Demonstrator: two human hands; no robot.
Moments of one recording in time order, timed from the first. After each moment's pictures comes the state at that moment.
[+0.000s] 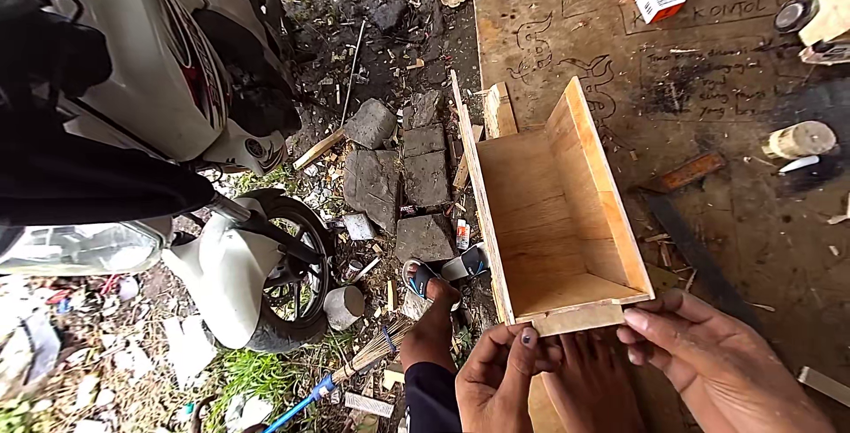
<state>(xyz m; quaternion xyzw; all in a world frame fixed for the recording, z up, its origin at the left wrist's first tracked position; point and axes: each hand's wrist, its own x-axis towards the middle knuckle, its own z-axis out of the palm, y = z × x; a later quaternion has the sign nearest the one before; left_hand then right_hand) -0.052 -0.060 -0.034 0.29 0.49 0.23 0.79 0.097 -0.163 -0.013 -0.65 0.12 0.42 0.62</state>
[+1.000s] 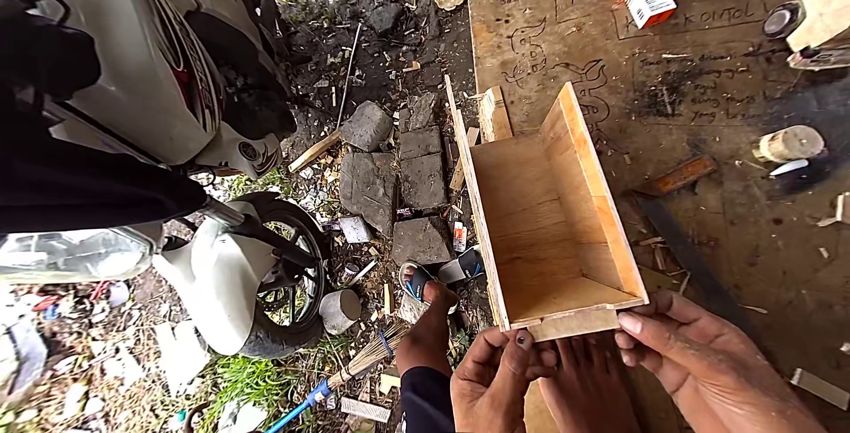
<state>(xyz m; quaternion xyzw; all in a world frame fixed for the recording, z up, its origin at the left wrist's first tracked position) -0.048 -0.053 -0.029 0.23 0.50 0.20 0.81 0.099 -0.160 -0.014 -0.63 0.14 0.42 0.64</state>
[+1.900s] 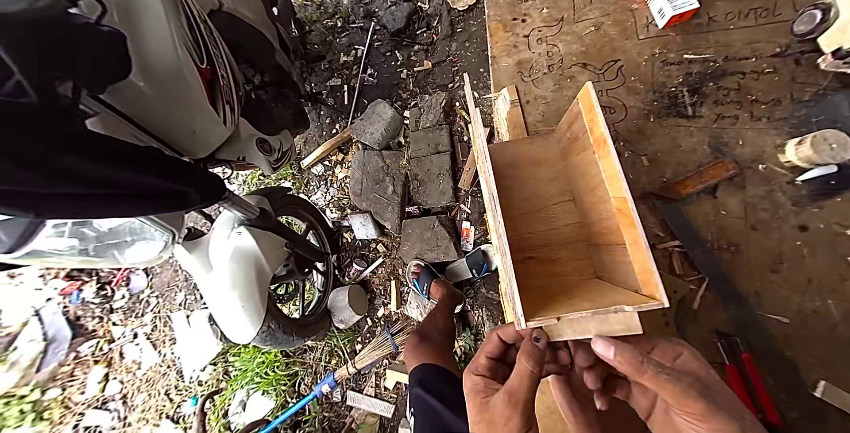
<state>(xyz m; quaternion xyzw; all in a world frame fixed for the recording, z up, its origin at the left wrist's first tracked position) -0.049 -0.052 -0.032 0.24 0.50 0.21 0.81 0.071 -0.153 -0.019 -0.55 0.11 0.53 0.63</state>
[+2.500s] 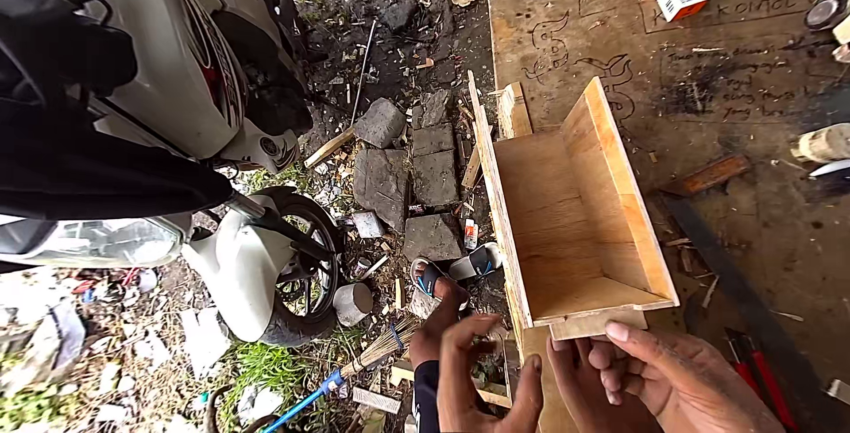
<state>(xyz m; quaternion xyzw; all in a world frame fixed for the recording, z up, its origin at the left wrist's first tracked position) -0.089 -0.037 -0.053 0.64 0.42 0.24 0.60 0.073 -0.146 -0.014 -0.58 0.13 0.51 0.62</state>
